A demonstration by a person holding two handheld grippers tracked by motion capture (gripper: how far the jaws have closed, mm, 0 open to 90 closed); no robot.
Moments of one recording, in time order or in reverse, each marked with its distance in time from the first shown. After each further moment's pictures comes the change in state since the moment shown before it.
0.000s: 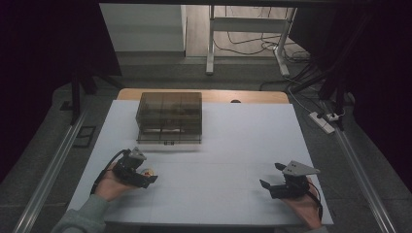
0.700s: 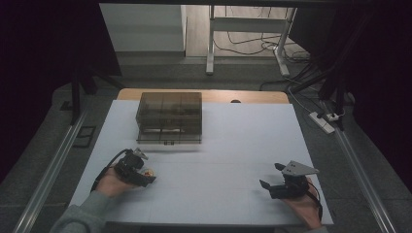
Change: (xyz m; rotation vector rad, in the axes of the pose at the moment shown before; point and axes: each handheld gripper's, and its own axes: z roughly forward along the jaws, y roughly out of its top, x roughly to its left) left arm 0.010 0.001 0.014 0.114 -0.018 -0.004; right arm 0.000 0.000 0.001 0.008 0.001 -0.001
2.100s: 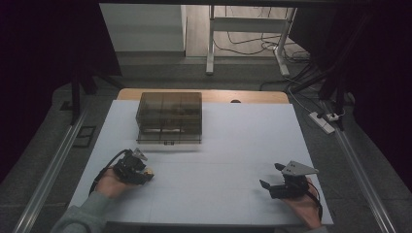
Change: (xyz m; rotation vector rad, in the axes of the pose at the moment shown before) left arm -0.002 -0.003 -0.005 -0.023 0.028 0.024; right arm 0.000 0.000 0.000 0.009 -0.006 0.001
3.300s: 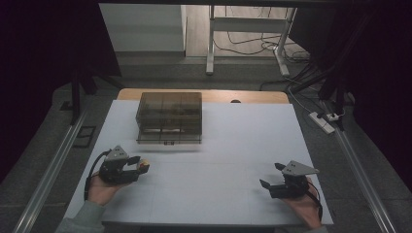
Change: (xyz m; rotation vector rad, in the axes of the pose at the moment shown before) left arm -0.003 -0.027 -0.039 -0.400 0.008 -0.116; right arm 0.000 0.001 0.000 -0.011 0.000 -0.001
